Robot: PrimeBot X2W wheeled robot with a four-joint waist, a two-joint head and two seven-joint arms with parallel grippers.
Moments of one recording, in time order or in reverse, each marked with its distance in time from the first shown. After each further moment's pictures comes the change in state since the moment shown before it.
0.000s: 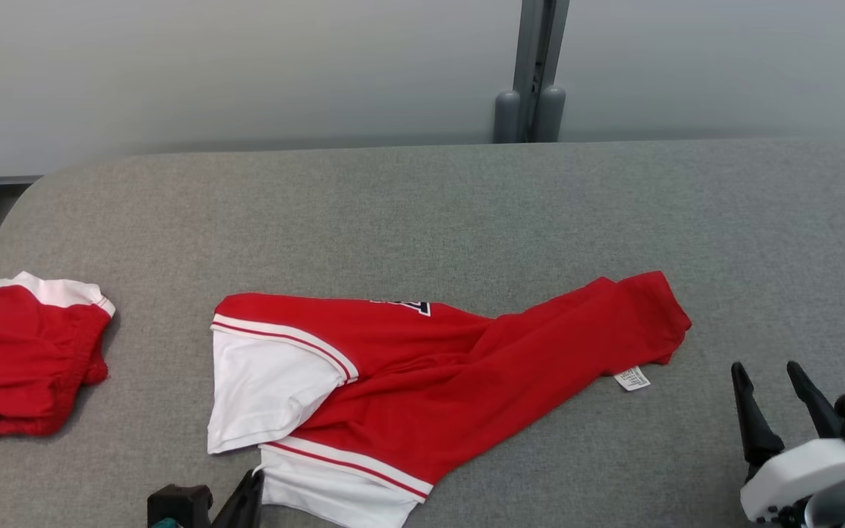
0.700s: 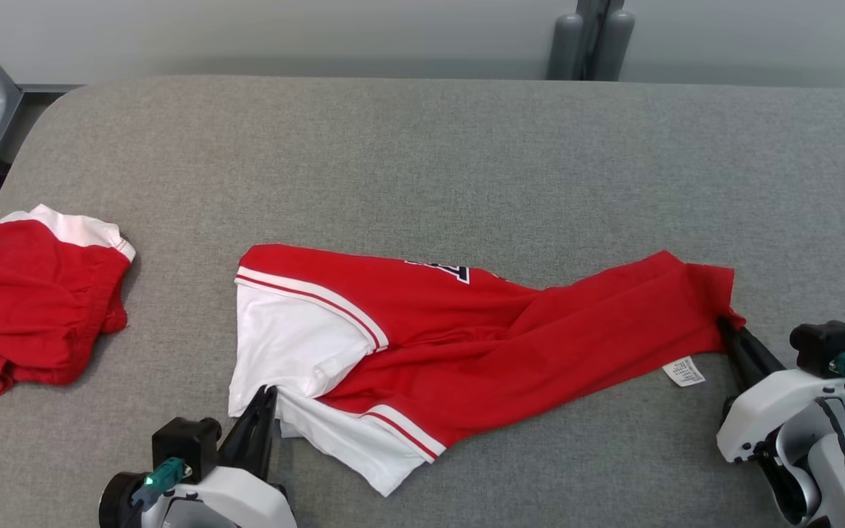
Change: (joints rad) left arm -0.150 -0.010 -0.017 -0.020 0.039 -0.015 -0.055; right arm -0.335 -0.120 0.268 0.398 0.125 0.000 -0.037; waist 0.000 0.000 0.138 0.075
